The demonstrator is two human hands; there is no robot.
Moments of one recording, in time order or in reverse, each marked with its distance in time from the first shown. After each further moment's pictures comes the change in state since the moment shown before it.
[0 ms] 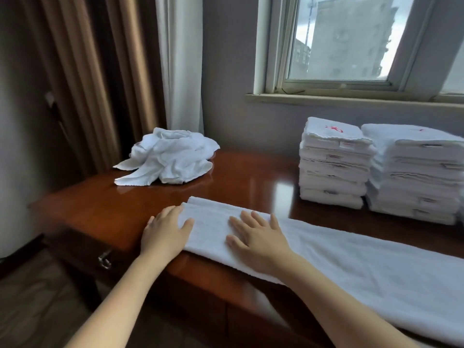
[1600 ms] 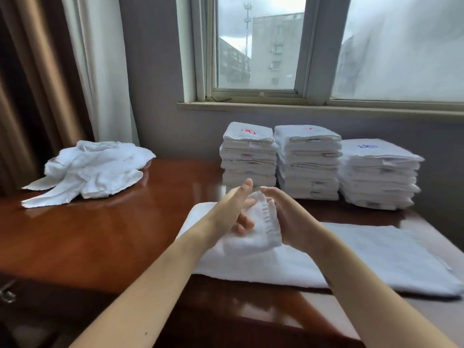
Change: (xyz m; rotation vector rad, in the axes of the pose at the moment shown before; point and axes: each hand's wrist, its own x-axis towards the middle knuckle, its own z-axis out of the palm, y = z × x) left_hand -0.081 0.250 0.006 -0.960 -0.723 0.316; right_hand -0.122 0.122 -0.101 1.596 0.034 0.207
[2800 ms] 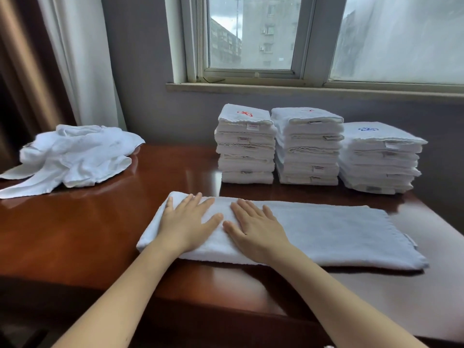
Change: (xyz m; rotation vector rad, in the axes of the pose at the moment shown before) left_hand 0.012 -0.089 -0.060 1.269 0.144 -0.083; right_hand 0.028 0.075 0.023 -1.530 0.285 -0.059
